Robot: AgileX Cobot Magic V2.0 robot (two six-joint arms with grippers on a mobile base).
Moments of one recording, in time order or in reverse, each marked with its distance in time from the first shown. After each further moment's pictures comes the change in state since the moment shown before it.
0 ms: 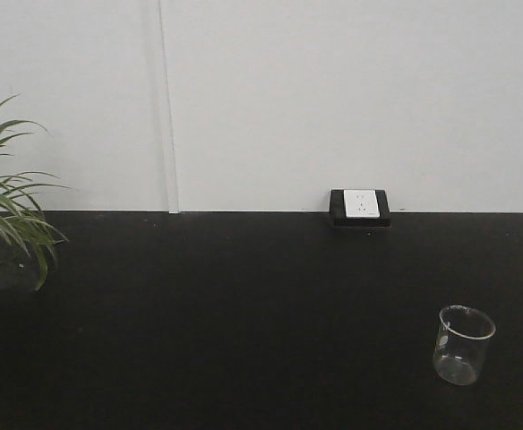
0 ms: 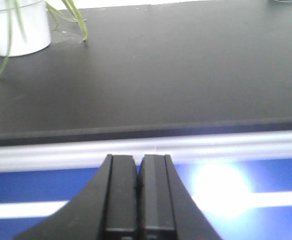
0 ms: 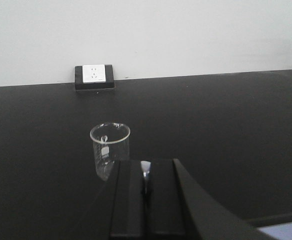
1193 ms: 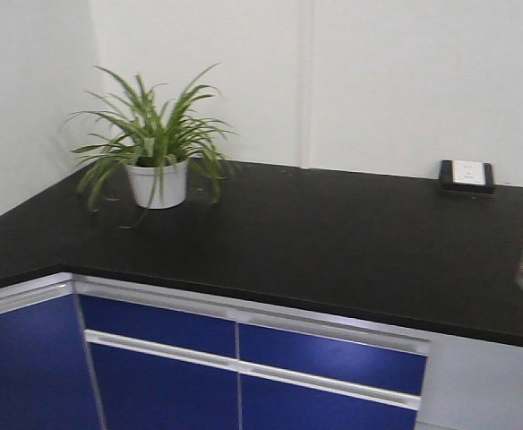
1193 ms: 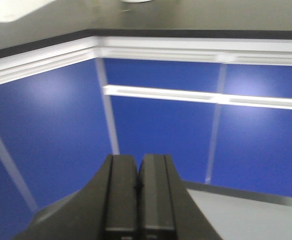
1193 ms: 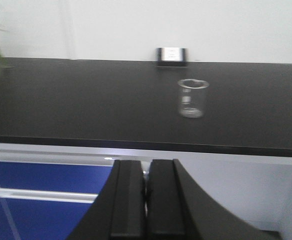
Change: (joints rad) left arm 0.000 0.000 0.000 0.000 0.000 0.000; right arm 0.000 0.000 0.000 0.000 0.000 0.000
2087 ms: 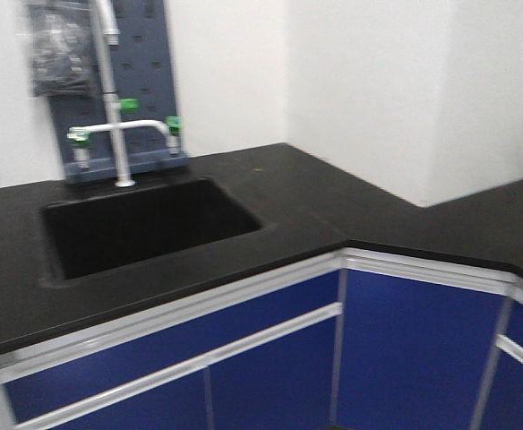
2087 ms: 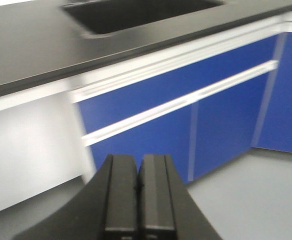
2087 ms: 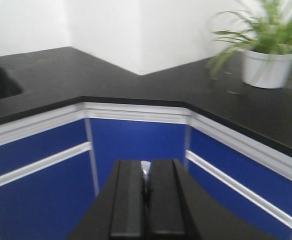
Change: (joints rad) left arm 0.000 0.000 0.000 0.000 0.000 0.000; right arm 0.000 0.000 0.000 0.000 0.000 0.000
